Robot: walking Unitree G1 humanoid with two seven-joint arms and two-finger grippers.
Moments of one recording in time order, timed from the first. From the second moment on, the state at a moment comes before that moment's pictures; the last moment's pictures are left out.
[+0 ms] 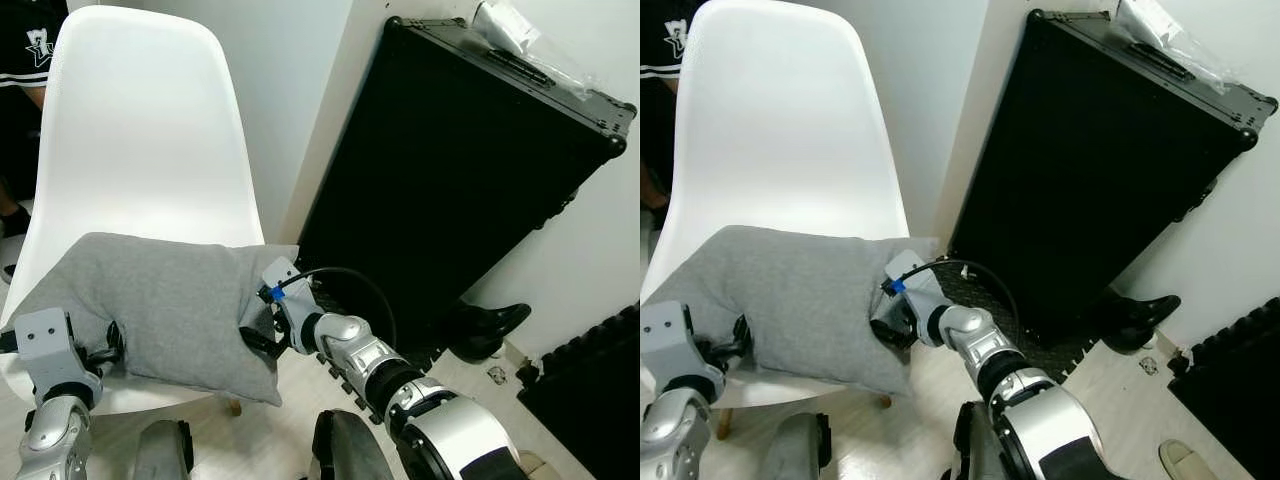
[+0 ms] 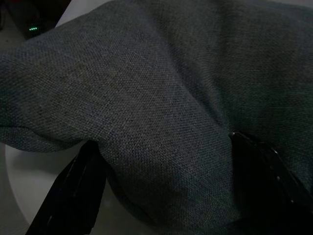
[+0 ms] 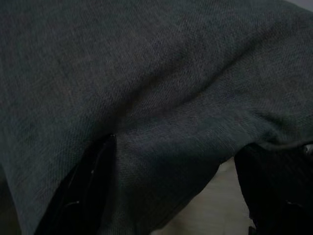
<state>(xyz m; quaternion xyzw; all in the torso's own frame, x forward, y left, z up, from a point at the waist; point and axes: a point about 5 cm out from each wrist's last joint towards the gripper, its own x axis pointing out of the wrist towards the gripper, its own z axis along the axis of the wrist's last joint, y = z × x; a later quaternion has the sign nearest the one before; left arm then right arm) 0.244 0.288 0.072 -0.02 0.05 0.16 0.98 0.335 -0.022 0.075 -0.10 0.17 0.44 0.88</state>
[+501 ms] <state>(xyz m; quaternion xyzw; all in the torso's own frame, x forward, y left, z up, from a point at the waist) 0.247 0.319 0.086 -0.01 0.03 0.18 0.98 0.361 -0.114 0.085 -0.09 0.15 0.29 0.94</state>
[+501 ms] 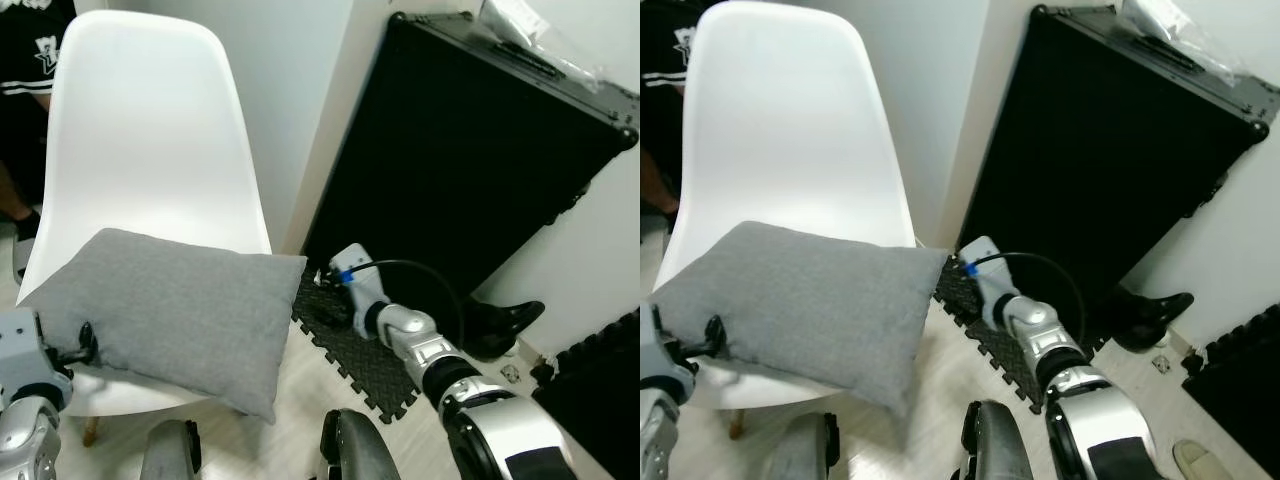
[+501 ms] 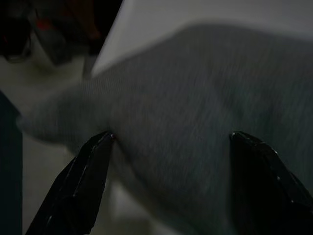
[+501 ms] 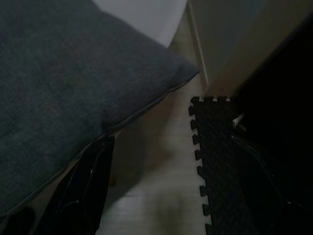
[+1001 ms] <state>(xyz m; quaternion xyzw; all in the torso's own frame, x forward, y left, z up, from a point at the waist) 0.278 0.270 0.087 -0.06 0.02 0.13 0.99 0.374 -0.147 0.113 0.17 0.10 0.25 0.95</state>
